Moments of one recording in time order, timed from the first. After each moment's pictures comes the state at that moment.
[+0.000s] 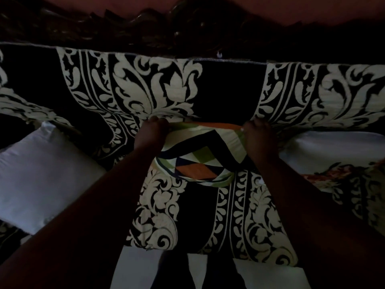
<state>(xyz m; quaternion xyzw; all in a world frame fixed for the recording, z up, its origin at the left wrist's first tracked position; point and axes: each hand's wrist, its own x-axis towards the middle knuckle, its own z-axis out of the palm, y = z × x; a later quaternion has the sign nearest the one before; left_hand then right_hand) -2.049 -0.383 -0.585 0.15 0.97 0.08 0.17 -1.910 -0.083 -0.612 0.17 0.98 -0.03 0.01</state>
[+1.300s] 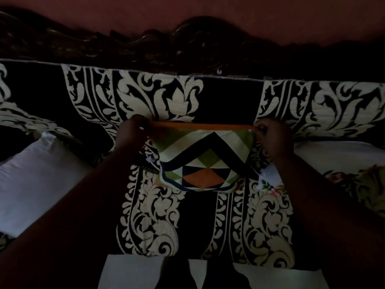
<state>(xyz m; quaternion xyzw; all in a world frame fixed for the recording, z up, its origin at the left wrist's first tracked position) -2.094 -0.422 -0.547 0.05 0.96 0.22 0.15 -1.932 -0.038 -0.566 0.22 0.93 -0.29 -0.05</state>
